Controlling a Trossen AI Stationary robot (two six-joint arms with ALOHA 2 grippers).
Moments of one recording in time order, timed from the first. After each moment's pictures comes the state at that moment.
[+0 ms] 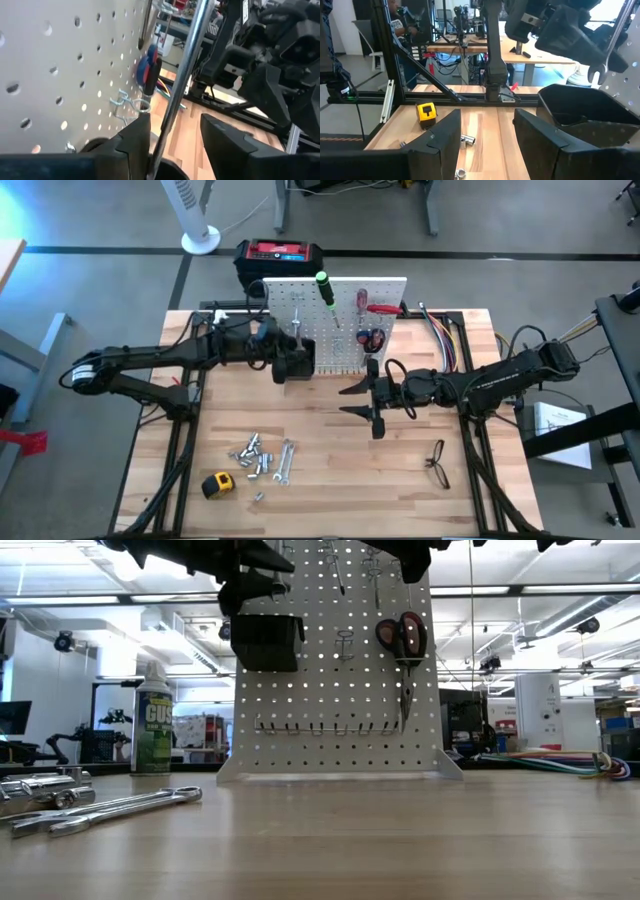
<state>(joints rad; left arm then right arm) 0.24 1.17 0.89 0.07 0.06 -0.29 0.19 1.29 0.76 0.44 0.13 0.00</state>
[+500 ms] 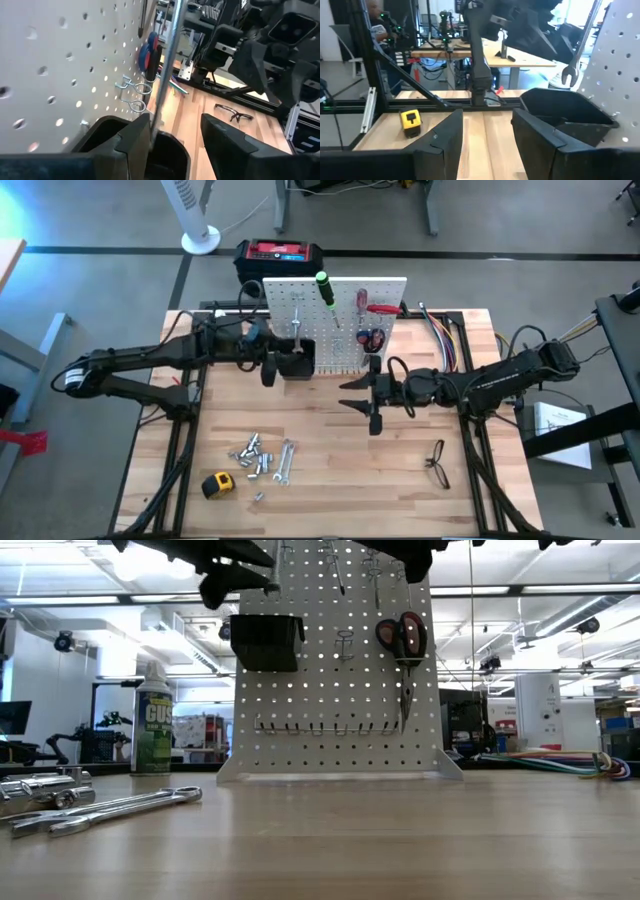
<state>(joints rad) 0.24 1.07 0.92 -0.14 0.05 -0.25 0.19 1.29 0.76 0.47 0.22 0.00</state>
